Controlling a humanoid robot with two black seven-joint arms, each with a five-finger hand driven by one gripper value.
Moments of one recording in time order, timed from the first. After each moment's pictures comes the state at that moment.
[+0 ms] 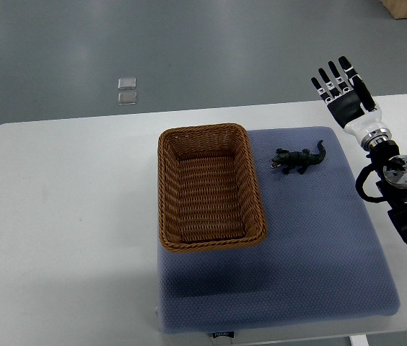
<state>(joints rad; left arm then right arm) 0.00 0.00 -0.10 -0.14 0.03 0.01 0.12 0.66 -0.16 1.18 0.59 0.14 0.39 0.08</state>
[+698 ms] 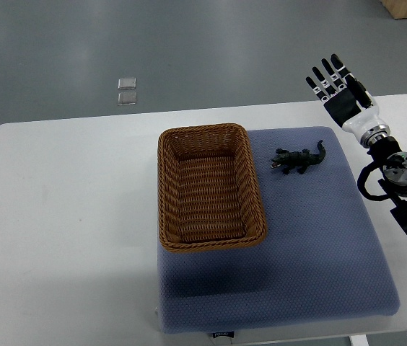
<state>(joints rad) 0.00 0.00 -0.10 -0.14 0.03 0.01 0.12 0.69 -0.19 1.11 0.60 0.03 0.41 0.07</state>
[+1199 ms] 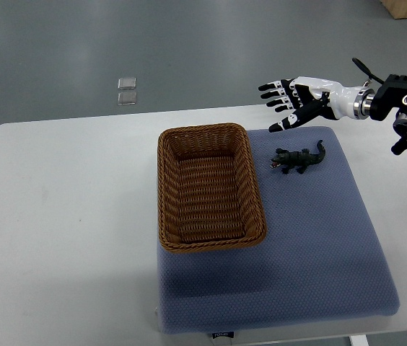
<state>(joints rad) 0.00 0.00 -0.10 -0.14 0.03 0.01 0.12 1.00 -0.42 0.58 0.77 -1.00 0.53 0.03</state>
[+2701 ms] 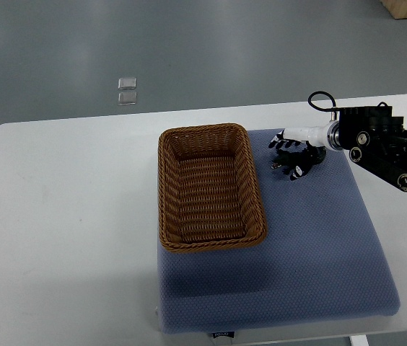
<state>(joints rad) 0.00 0.00 -0.10 -0.14 0.03 0.01 0.12 1.00 -0.34 0.30 0.78 -1.45 0.36 -0.04</state>
